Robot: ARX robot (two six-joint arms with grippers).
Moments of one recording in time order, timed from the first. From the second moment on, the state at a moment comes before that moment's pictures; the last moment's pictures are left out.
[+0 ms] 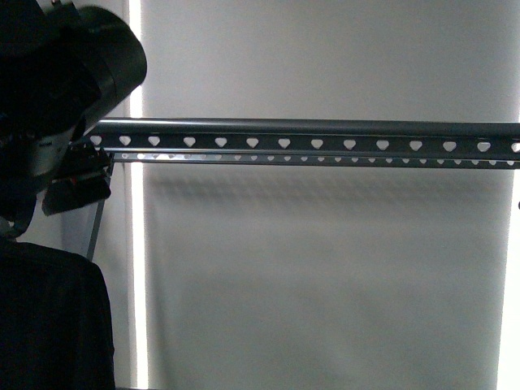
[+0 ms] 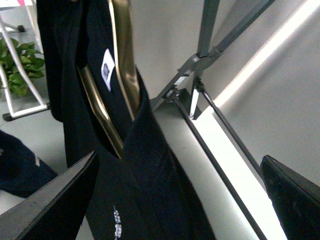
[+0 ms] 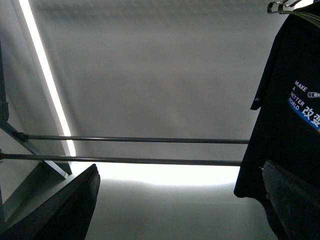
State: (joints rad) left arm -0.26 1.70 1.52 -0.66 -0.92 -1.06; right arm 0.00 0.00 0.01 0.00 0.00 0.00
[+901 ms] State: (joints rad) left arm -0.20 1.76 1.45 -0.44 -0.85 -0.99; right arm 0.00 0.00 0.01 0.00 0.00 0.00
